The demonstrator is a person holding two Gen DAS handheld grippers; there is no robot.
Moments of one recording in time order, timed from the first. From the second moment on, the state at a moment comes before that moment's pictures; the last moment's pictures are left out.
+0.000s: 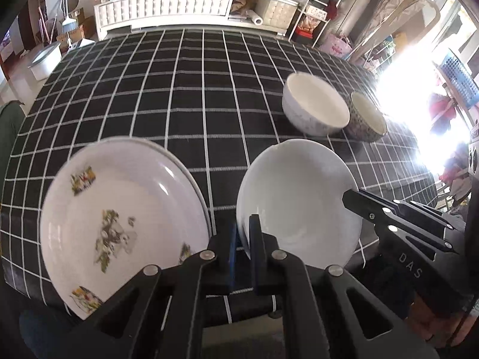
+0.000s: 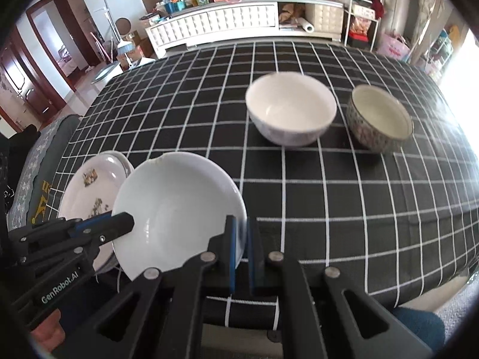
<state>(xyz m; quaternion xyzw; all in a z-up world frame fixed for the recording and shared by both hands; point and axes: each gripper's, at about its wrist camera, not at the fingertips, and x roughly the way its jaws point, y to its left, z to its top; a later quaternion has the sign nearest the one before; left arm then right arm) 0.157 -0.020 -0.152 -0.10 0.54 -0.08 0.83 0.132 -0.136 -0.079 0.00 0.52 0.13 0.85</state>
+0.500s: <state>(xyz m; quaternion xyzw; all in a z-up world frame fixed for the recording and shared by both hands) 0.161 -0.041 -0.180 -0.08 0.56 -0.08 0.82 0.133 -0.145 -0.104 0.00 0.54 0.11 0.83</state>
